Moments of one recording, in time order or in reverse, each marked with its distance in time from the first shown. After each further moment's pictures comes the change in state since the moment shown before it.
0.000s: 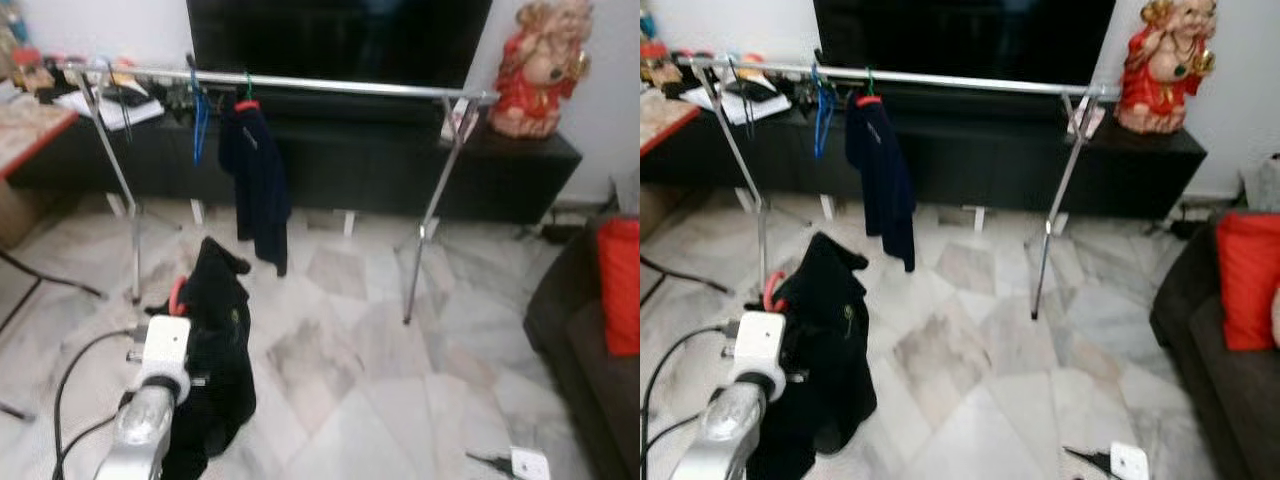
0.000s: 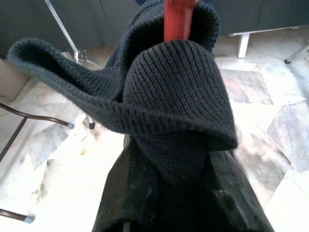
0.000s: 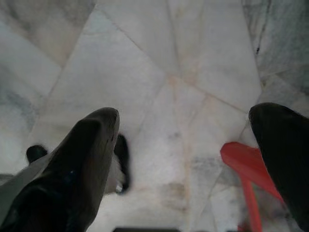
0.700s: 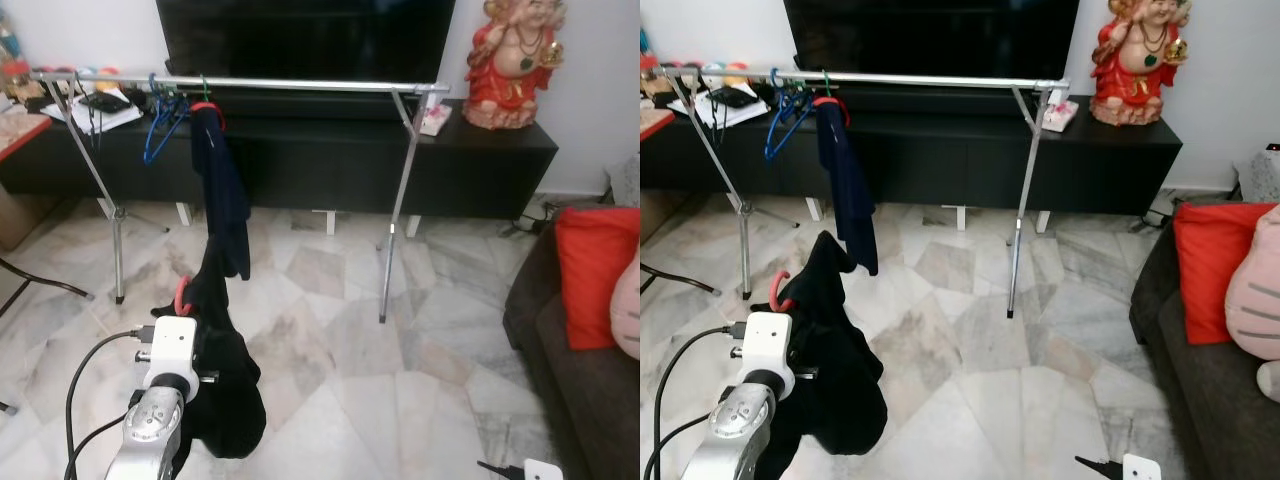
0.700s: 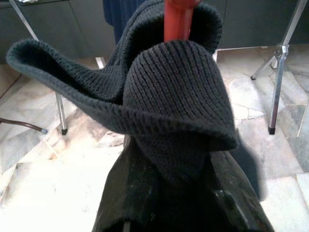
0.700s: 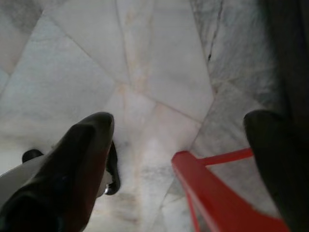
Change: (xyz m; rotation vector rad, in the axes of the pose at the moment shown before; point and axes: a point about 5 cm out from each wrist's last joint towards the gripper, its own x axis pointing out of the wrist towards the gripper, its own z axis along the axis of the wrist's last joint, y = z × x) left arm 0.005 -0.013 0.014 -0.052 -0.056 -0.052; right arm -0.003 -0.009 -0.008 0.050 0.013 -0.047
